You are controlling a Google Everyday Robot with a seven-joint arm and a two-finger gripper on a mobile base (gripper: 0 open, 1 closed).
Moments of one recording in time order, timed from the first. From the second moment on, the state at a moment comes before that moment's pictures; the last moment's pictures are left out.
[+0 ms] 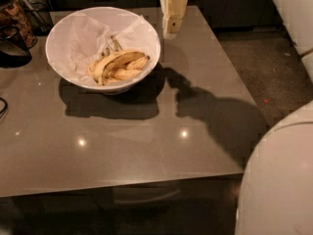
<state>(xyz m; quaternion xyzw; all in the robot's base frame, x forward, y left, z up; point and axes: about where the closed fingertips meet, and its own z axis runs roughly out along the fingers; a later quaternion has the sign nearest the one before) 0.639 -0.017 1.037 -0.77 0.59 -0.04 0.24</state>
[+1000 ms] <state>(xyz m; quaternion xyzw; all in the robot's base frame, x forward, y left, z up) 0.676 0.044 1.018 -0.81 0.53 -0.02 0.23</state>
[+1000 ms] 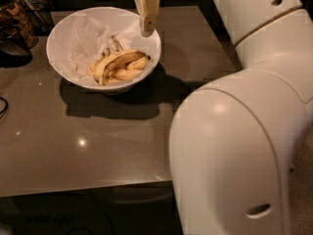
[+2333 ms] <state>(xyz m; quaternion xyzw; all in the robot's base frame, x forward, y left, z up) 0.703 0.076 0.995 -0.82 0.52 0.00 0.23</state>
